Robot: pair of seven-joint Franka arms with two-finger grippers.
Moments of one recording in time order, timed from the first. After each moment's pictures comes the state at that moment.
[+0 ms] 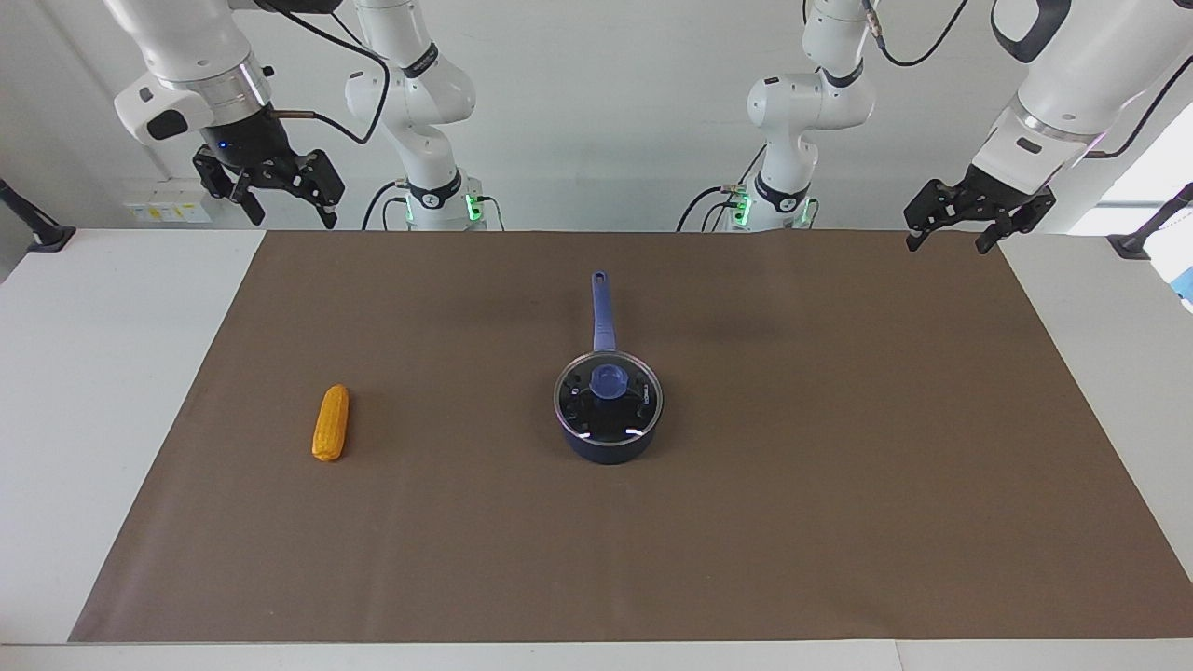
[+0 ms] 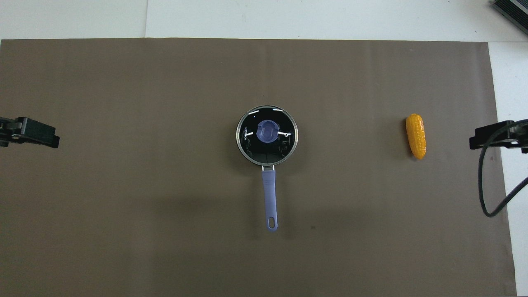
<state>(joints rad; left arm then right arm) -0.02 0.02 -0.03 -1.50 -0.02 1.46 0.04 0.05 -0.04 -0.07 -1.52 0.00 1.47 0.07</state>
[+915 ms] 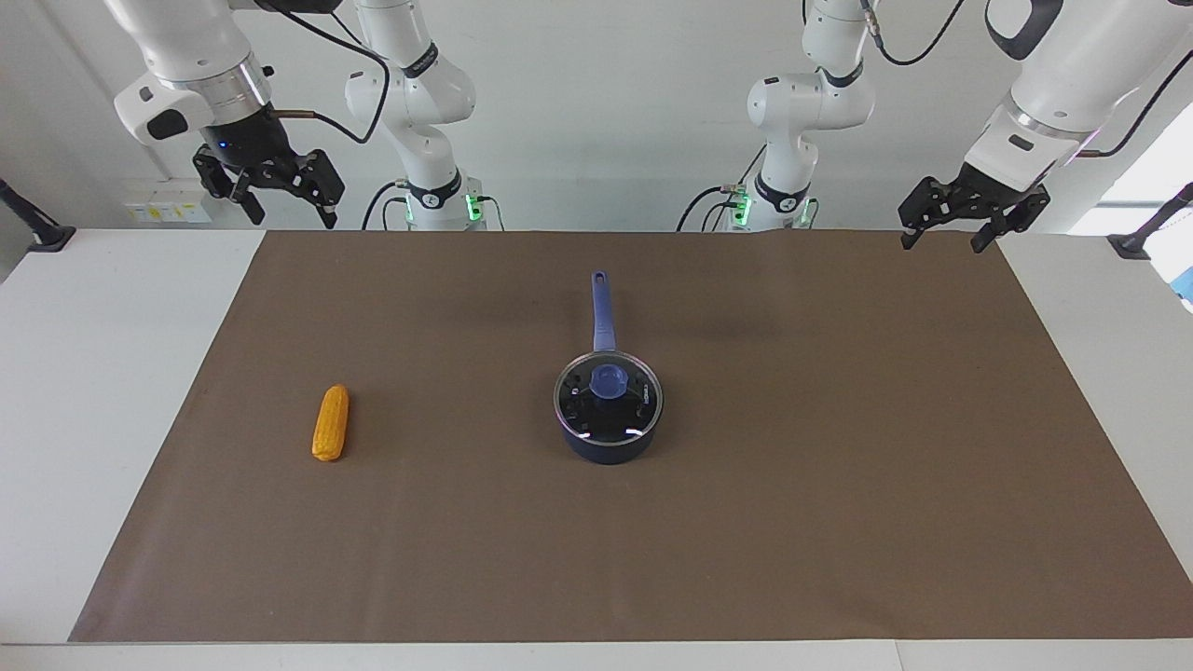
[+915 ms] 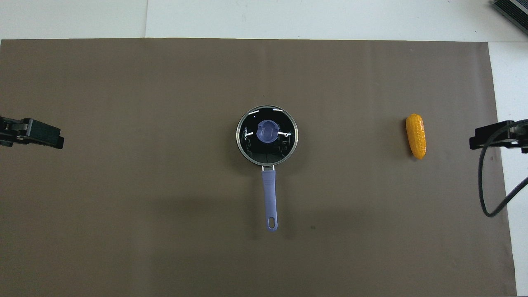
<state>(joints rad) -0.02 0.01 -0.05 -1.50 -0.02 1.46 0.05 0.05 -0.04 -0.07 -1.52 0.00 1.47 0.07</state>
